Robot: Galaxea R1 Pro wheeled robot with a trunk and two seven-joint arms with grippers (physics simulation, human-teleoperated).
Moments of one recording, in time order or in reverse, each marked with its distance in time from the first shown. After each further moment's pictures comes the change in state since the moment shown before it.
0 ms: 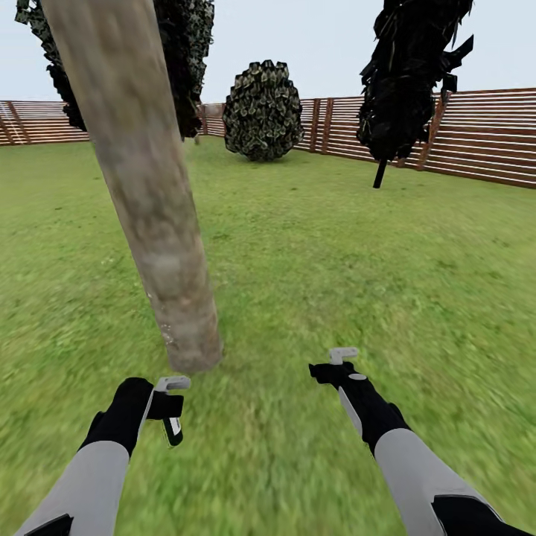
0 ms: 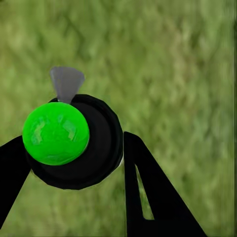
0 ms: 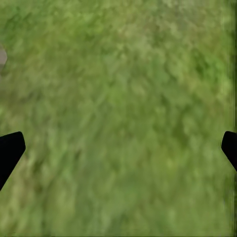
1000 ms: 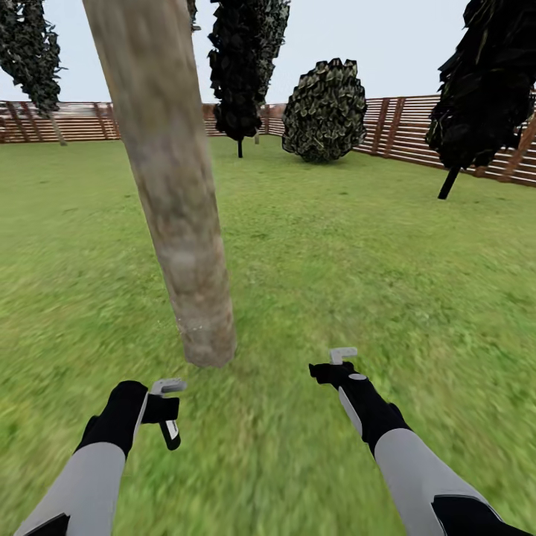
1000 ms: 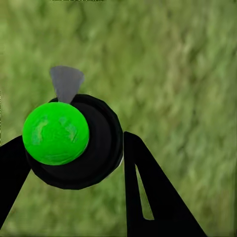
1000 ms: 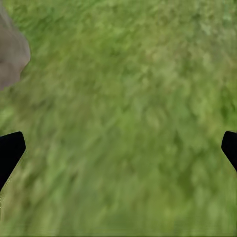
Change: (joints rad) left arm 0.000 0.007 0.062 0.015 -0.002 -0.001 0.000; right arm 0.000 0.000 0.000 0.001 0.000 -0.001 0.000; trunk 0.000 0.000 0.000
